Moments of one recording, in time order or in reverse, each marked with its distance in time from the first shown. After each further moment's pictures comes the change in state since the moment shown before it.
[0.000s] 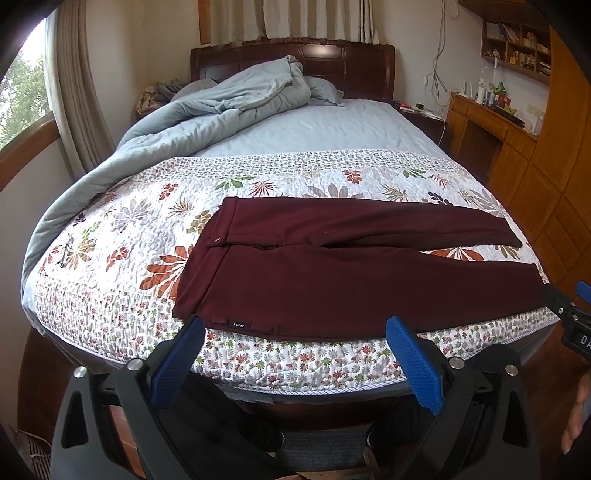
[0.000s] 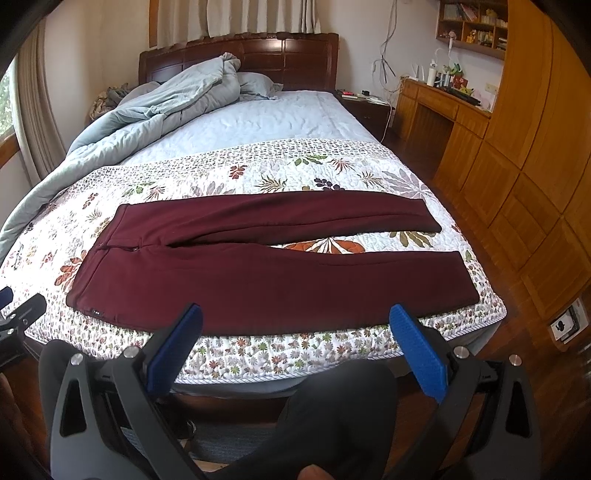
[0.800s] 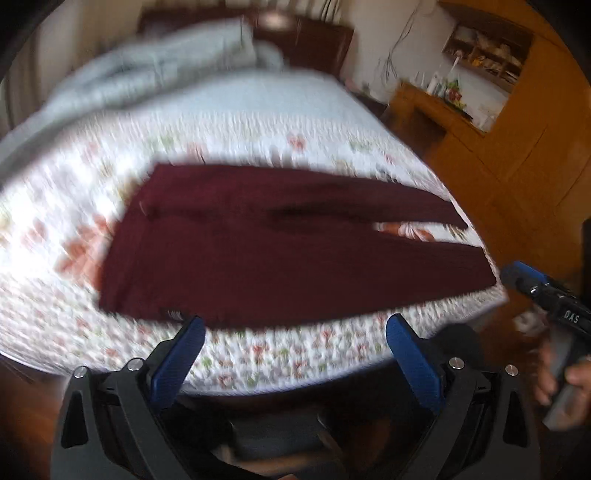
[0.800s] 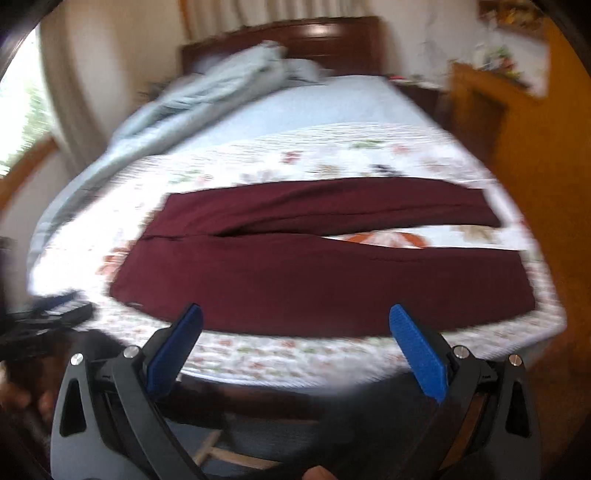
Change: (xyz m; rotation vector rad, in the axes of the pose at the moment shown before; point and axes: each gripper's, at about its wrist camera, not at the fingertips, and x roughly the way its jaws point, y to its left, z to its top) left arm 0.083 0.050 -0.004 -0.017 0.166 -0.375; right arm 0.050 -0.001 0.010 -0.017 0.051 0.307
